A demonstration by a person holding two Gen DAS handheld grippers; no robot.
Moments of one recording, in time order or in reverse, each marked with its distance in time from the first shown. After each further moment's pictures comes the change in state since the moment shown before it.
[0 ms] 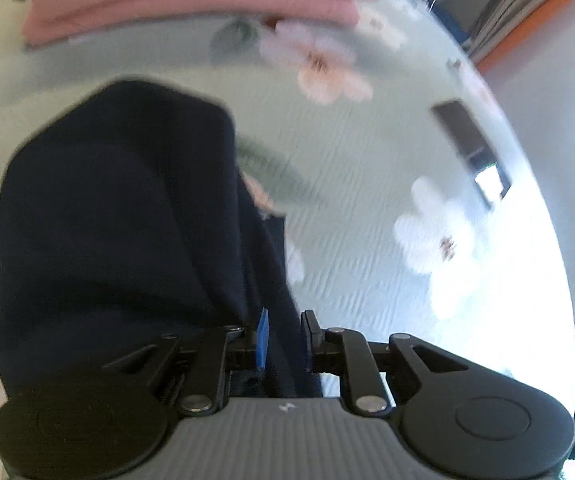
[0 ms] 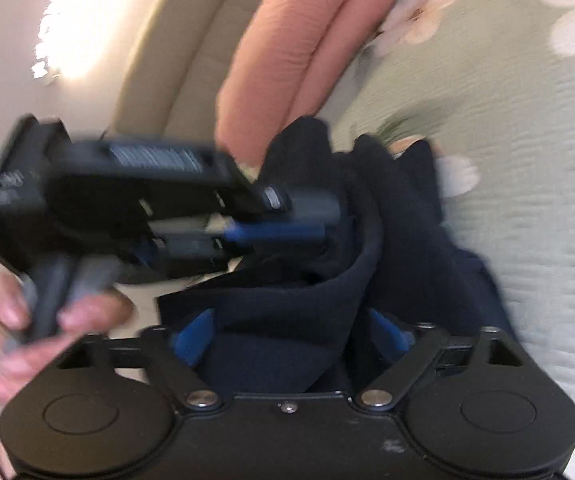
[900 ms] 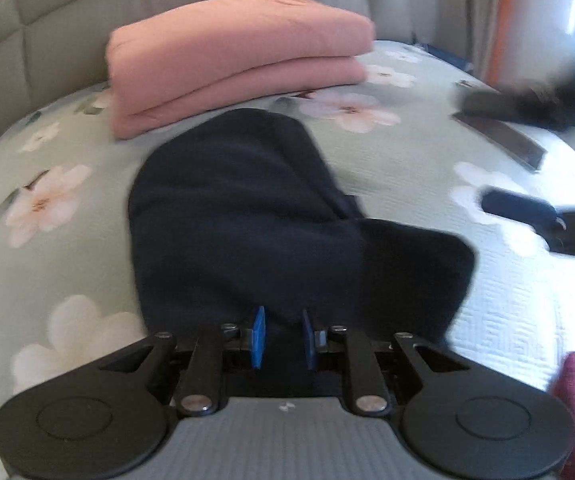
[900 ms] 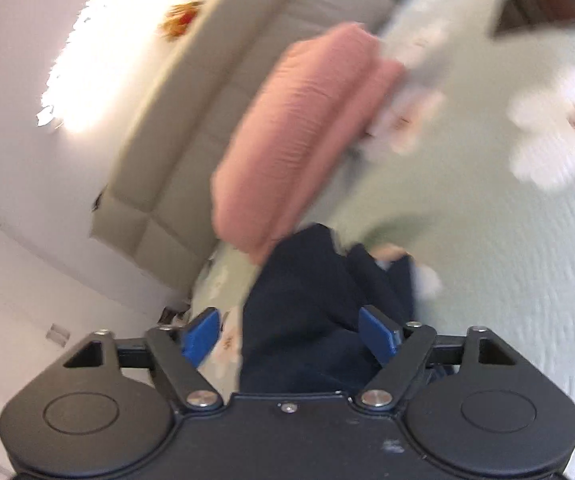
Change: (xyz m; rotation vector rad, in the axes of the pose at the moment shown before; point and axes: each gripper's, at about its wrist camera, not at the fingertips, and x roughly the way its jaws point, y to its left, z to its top) left arm -0.034 0.005 -0.158 0.222 -0.338 0.256; right arm -0.082 0.046 0.025 -0.089 -0.223 -0.094
